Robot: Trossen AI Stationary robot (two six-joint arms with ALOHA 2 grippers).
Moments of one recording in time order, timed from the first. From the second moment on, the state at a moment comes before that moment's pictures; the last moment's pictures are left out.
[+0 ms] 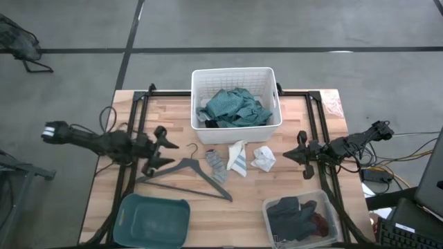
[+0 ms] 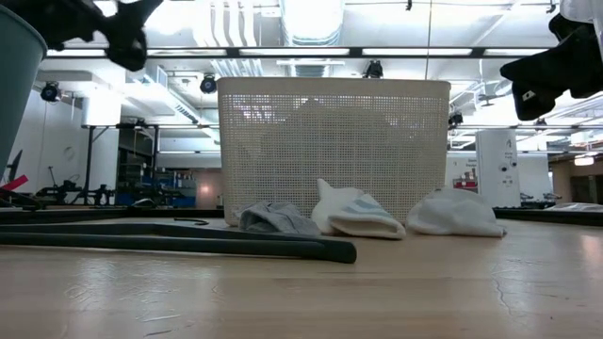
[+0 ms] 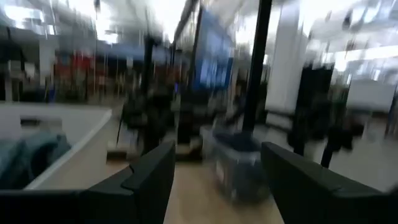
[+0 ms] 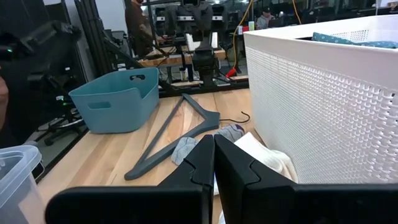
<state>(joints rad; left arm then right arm) -0.20 0.54 0.18 0.53 -0.02 -0.11 0.43 0.02 0.05 -0.07 0.42 0.17</state>
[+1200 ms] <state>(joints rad) -0.19 1.68 1.00 -0.22 -0.22 0.16 0.43 0.02 0.05 -0.07 0.42 0.17</state>
